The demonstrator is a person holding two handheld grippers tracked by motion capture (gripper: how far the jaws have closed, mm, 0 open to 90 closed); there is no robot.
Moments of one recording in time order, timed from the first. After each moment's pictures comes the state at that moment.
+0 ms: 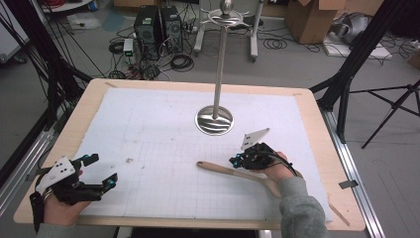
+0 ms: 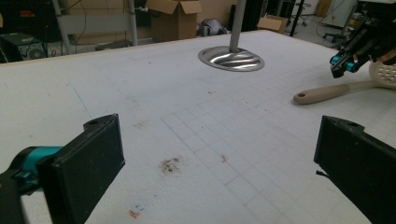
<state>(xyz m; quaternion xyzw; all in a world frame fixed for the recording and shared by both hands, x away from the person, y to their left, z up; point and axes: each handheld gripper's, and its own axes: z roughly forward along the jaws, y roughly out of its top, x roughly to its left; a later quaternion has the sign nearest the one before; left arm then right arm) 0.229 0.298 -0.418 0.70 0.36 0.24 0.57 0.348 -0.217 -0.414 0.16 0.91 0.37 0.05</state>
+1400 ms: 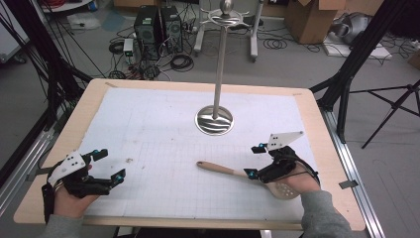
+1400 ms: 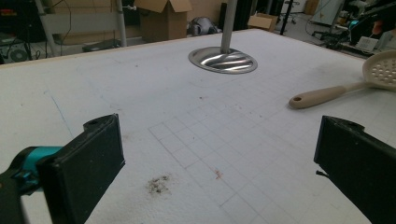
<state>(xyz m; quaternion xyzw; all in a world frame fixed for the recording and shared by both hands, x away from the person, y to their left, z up) 0.247 0.284 -0.419 0.71 0.34 0.22 0.58 0.313 -0.263 -0.379 0.20 0.88 0.44 0.06</state>
